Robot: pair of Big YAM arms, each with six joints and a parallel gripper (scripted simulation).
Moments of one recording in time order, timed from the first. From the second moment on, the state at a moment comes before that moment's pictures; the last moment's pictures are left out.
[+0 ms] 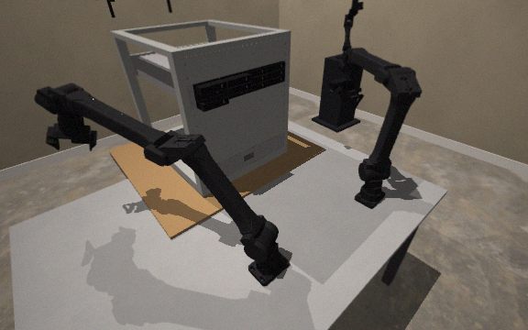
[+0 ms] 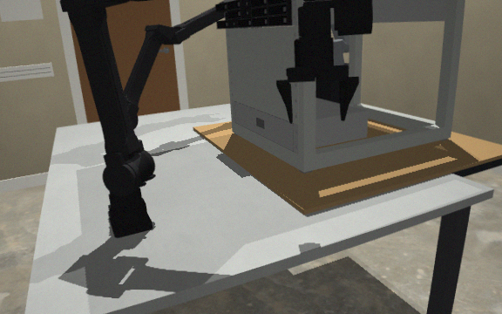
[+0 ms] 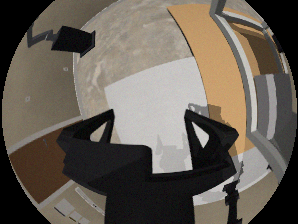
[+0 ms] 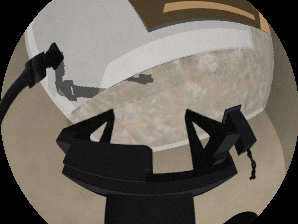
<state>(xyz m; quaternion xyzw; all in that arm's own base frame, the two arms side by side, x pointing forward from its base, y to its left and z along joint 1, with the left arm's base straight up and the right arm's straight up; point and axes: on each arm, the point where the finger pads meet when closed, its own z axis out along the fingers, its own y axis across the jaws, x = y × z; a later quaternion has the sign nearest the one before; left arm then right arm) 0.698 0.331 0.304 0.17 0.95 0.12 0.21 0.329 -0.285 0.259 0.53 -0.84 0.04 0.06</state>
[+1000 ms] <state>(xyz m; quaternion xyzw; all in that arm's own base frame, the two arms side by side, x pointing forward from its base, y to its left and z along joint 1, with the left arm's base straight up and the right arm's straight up) 0.686 0.350 0.290 0.15 0.96 0.13 0.21 0.329 -0.285 0.259 0.53 -0.84 0.04 0.06</state>
